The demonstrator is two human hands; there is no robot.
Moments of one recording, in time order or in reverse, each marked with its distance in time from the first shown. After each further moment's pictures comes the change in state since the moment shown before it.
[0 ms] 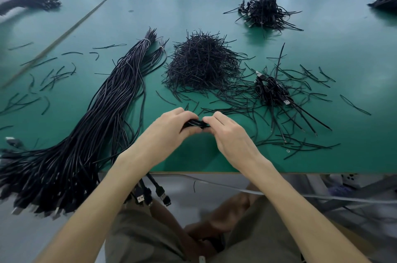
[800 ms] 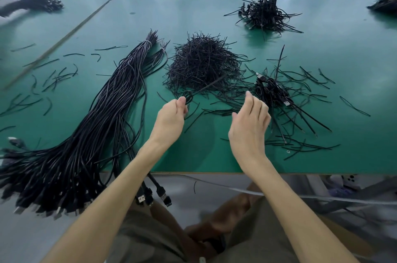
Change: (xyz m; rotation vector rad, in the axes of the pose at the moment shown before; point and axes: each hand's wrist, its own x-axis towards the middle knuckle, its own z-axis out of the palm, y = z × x) left_hand 0.034 -0.013 0.023 -0.410 0.281 -0.364; right_hand 0.005 0.013 0.005 -0.362 0.218 0.577
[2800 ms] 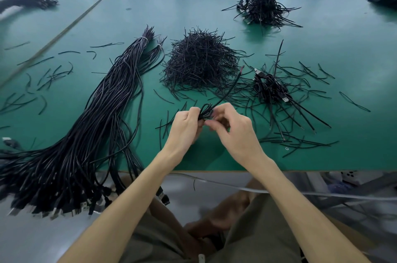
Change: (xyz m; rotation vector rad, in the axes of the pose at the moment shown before) left_hand -0.033 0.024 0.029 -0.480 -0.163 -0.116; right_hand -0.005 0.003 -0.008 0.807 -0.211 -0.287
